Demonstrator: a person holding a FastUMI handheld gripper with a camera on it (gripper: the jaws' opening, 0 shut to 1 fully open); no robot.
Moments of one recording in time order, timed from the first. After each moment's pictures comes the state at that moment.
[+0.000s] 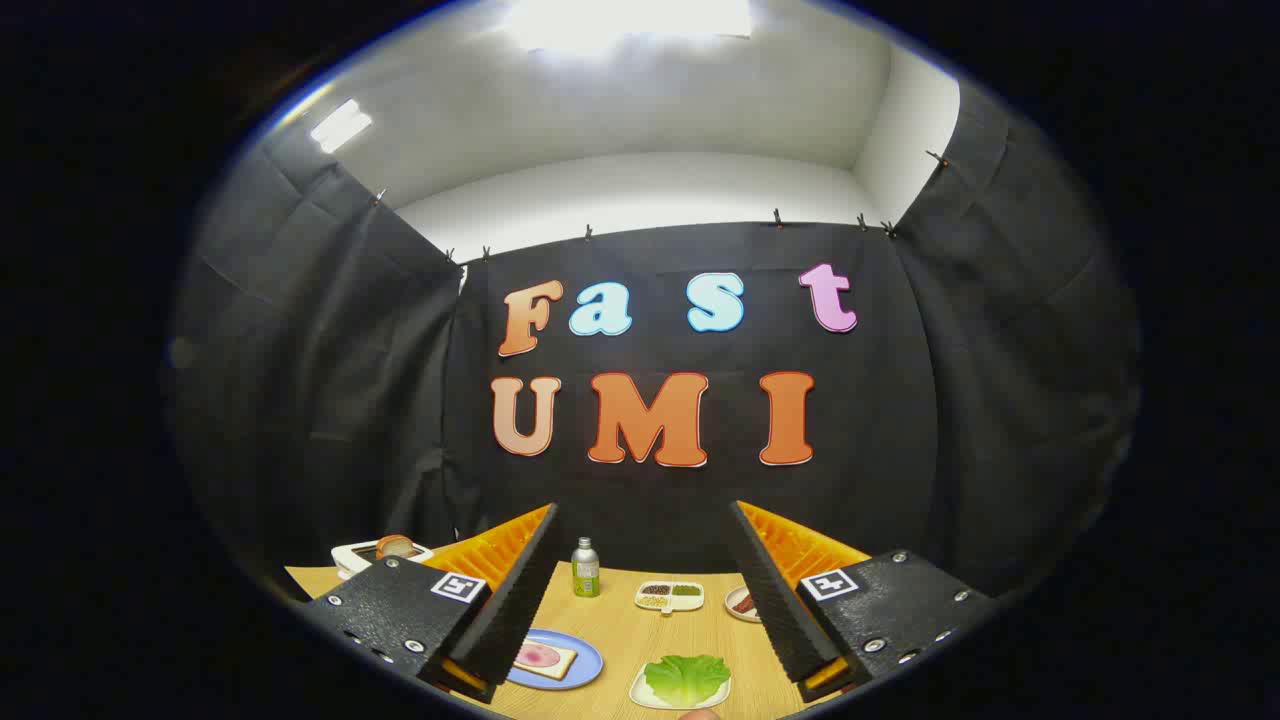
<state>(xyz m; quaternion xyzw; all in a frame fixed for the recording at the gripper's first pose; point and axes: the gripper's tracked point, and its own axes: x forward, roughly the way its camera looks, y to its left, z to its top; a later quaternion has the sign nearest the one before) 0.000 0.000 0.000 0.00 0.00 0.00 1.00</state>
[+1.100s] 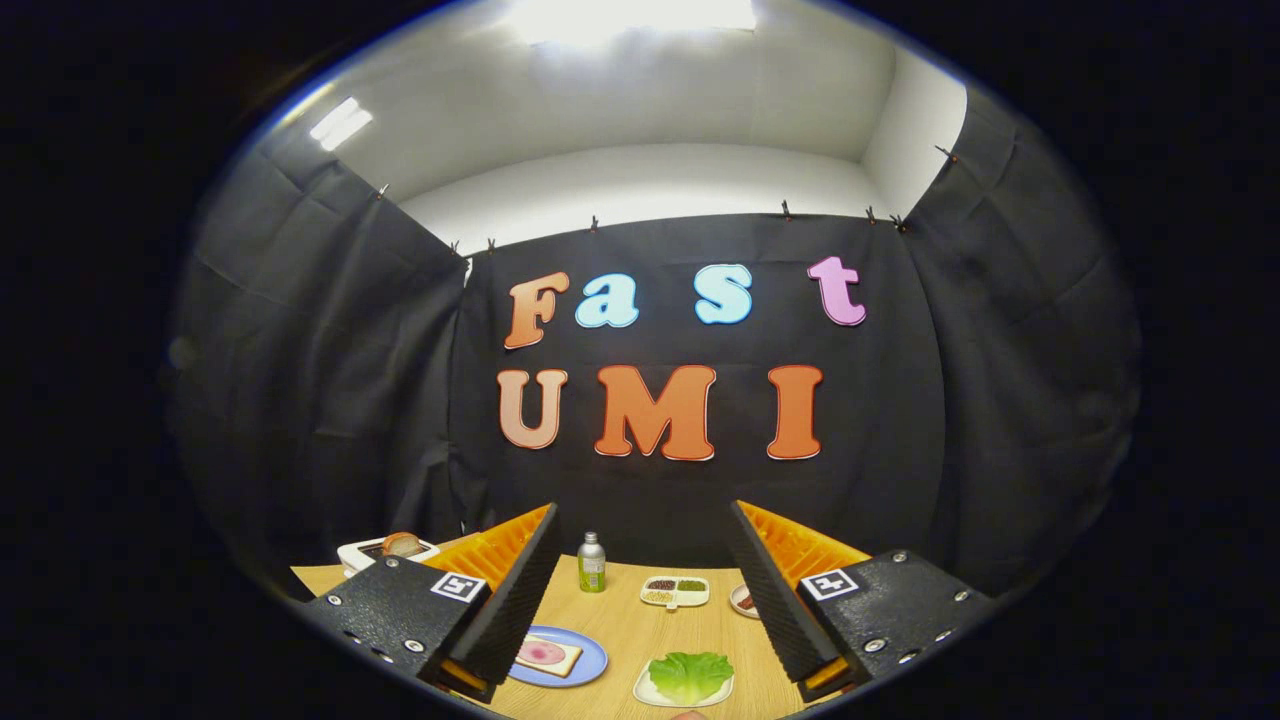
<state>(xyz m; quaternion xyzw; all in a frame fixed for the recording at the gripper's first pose) 0.013 0.002 0.001 0.00 0.02 0.01 1.00</state>
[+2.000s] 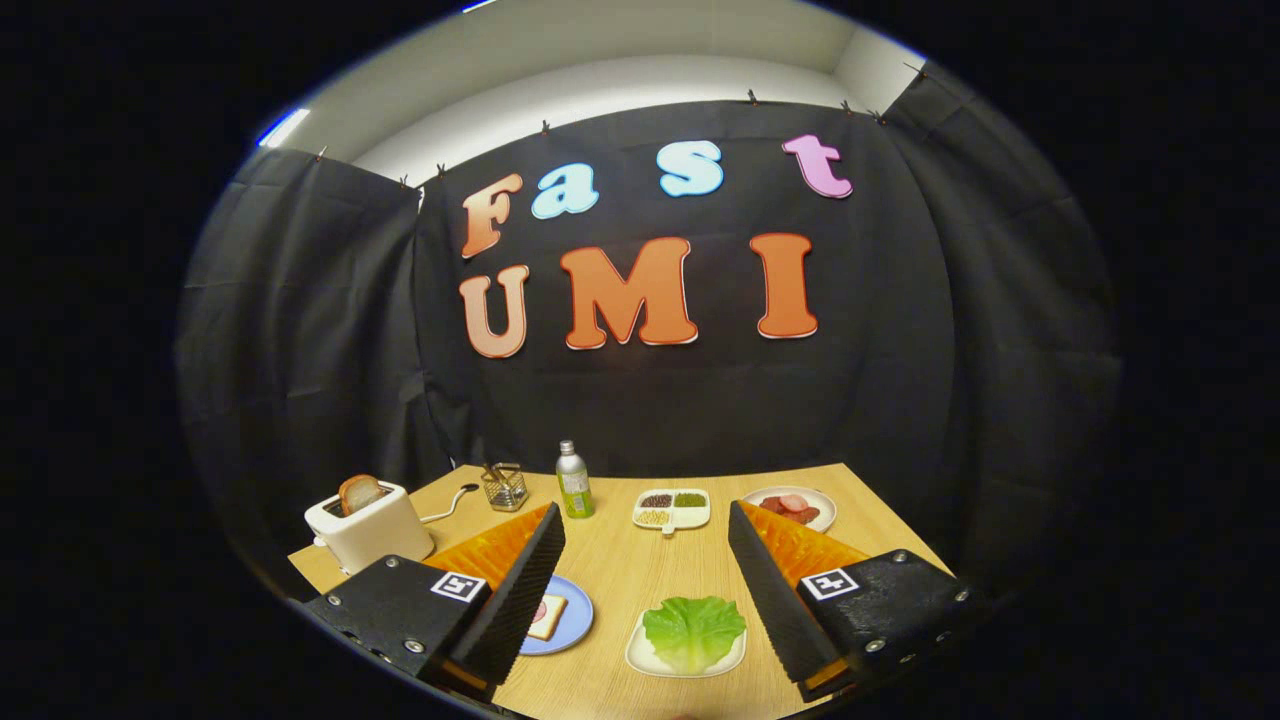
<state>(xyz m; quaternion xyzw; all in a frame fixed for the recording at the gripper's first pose) 0.060 -0.028 -0.145 0.05 0.20 0.00 0.98</state>
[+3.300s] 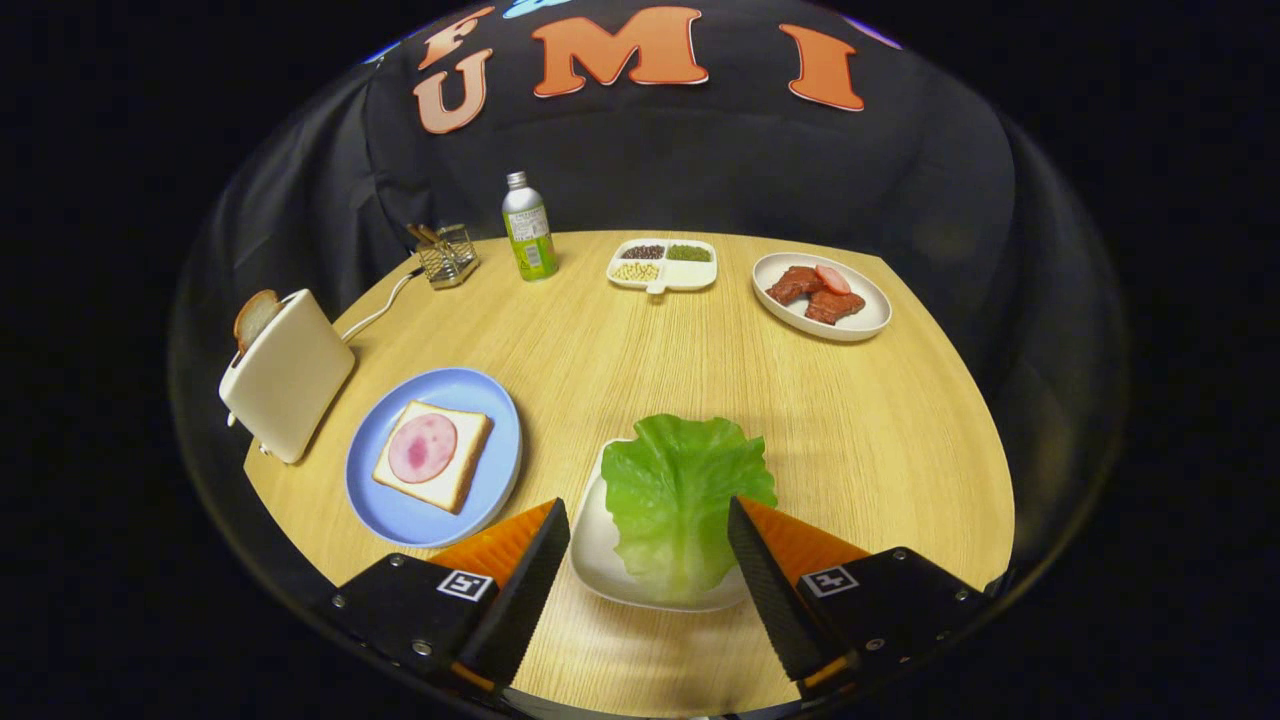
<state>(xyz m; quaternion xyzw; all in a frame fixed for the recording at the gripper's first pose) 0.047 -0.028 -0.373 0.01 0.53 0.01 0.85</state>
